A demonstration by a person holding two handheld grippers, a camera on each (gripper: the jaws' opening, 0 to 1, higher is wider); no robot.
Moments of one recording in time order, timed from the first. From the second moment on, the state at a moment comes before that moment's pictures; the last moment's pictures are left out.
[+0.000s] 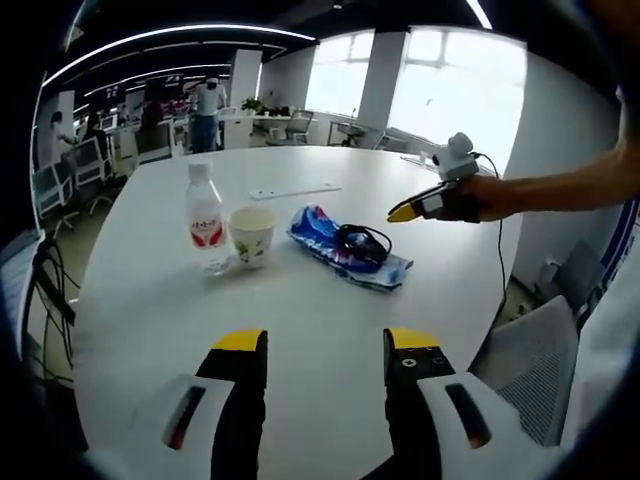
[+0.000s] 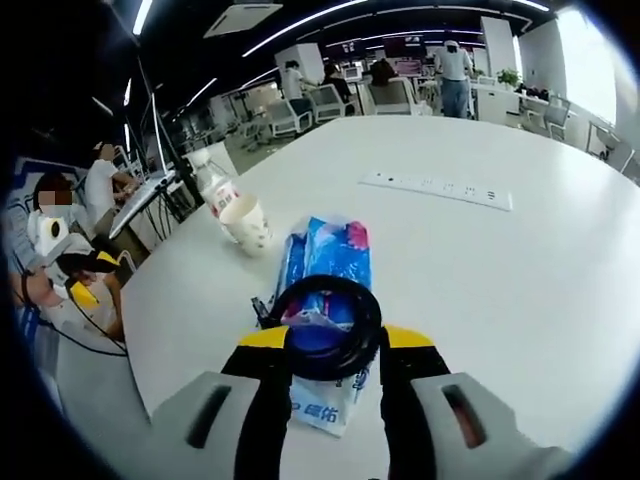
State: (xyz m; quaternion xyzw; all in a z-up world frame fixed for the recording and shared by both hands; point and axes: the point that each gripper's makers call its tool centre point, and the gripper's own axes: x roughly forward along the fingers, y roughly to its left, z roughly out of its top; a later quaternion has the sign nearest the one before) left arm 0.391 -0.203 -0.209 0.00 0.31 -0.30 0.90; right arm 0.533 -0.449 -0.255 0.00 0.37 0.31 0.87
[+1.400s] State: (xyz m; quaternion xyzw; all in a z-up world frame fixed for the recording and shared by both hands) left arm 0.386 -0.193 -0.213 0.01 0.32 -0.29 0.90; right arm 0.544 -0.442 -0.313 -0.08 0.44 0.28 0.85
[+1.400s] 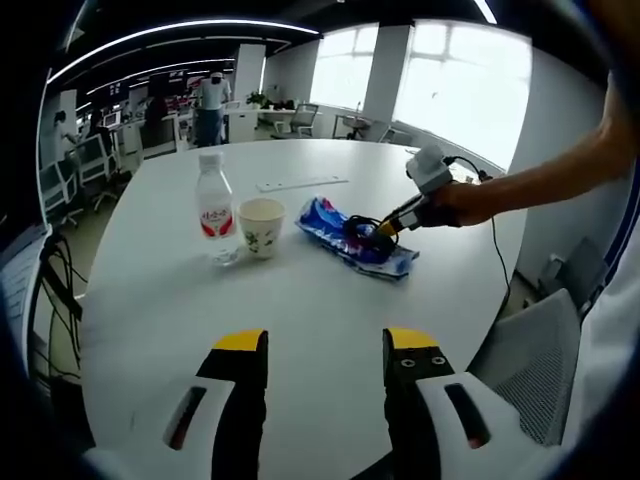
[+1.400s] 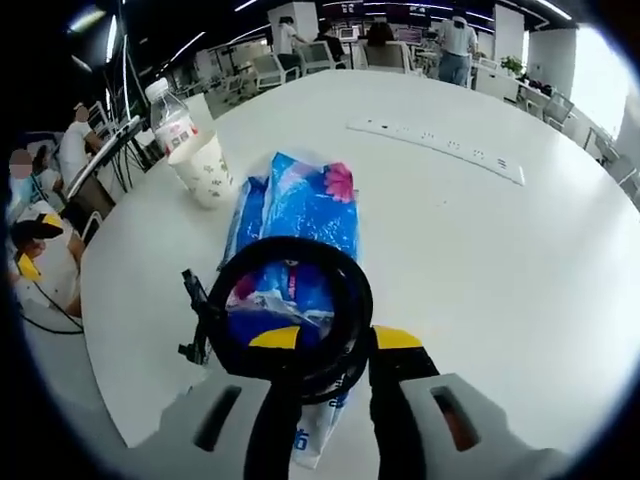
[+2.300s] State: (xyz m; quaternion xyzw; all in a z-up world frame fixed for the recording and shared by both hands) left arm 0.385 -0.195 -0.212 0.01 0.32 -0.29 0.90; right arm 0.566 -0.454 -0.314 -0.09 0.41 0.26 0.87
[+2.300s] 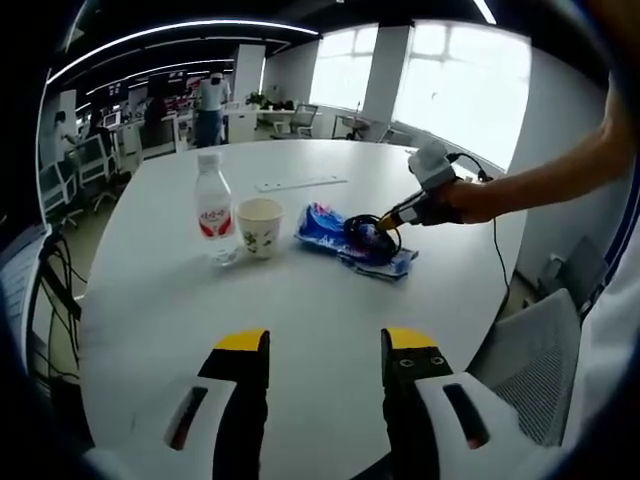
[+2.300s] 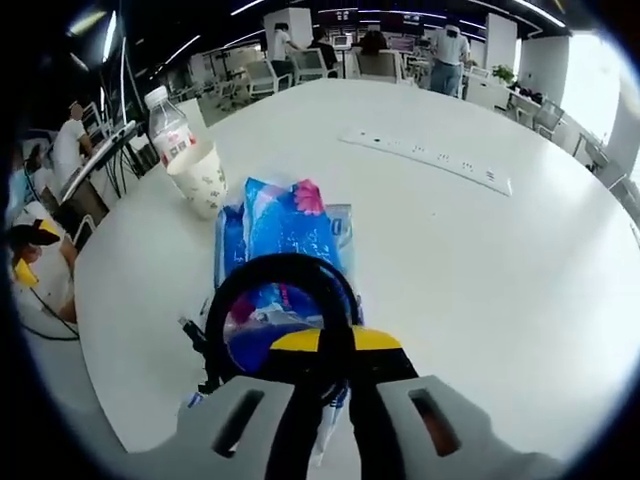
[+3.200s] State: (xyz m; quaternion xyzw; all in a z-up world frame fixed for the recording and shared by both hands) left arm 0.389 -0.207 -0.209 0.01 0.31 -0.30 0.90; right arm 0.557 -0.453 -0.254 -0.13 0.35 0.27 0.89
